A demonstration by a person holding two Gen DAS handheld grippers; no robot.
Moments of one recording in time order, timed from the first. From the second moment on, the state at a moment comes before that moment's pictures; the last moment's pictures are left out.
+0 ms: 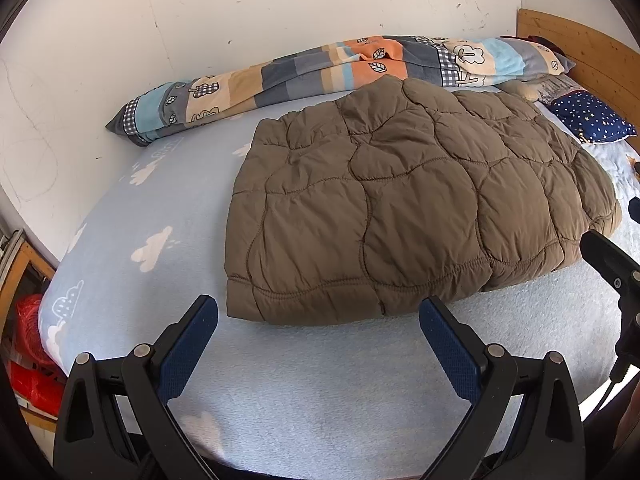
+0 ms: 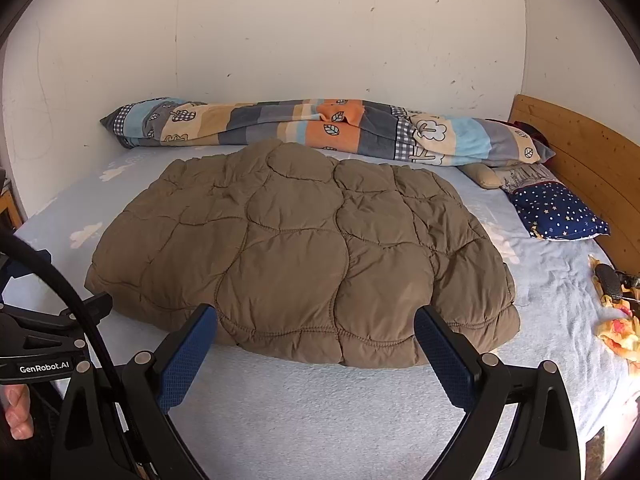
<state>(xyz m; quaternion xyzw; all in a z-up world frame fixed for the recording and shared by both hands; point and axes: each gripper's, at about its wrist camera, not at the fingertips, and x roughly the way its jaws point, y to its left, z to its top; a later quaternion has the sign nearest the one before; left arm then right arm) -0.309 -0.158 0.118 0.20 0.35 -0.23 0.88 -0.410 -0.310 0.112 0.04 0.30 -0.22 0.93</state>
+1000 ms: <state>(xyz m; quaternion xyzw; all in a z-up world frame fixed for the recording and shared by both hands) -0.309 -0.157 0.120 0.20 0.35 -0.23 0.89 -0.411 -0.310 0.112 0.04 0.31 -0.22 0.93</state>
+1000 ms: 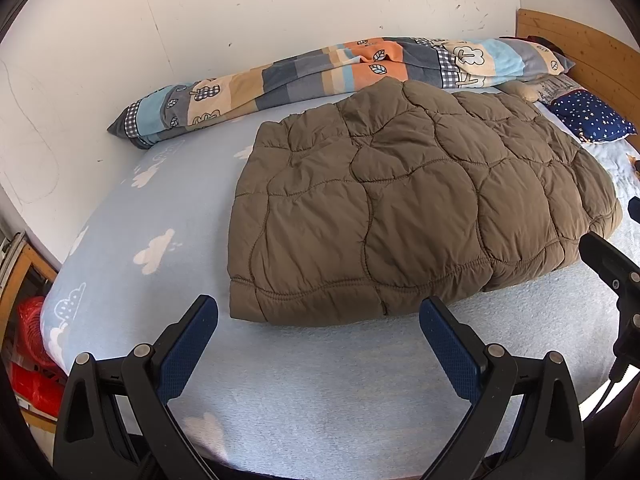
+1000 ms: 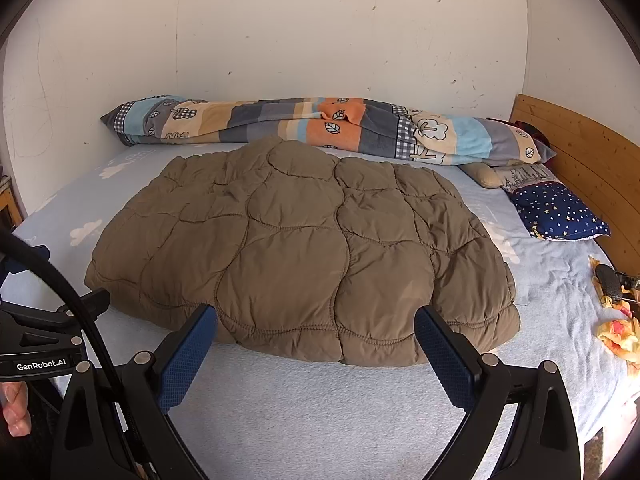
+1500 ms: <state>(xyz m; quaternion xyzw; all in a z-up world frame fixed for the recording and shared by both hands) -0.293 -0.152 0.108 0.20 0.41 -0.24 0.86 -0.413 -0.311 0.111 0.04 0.31 -0.22 0.93</state>
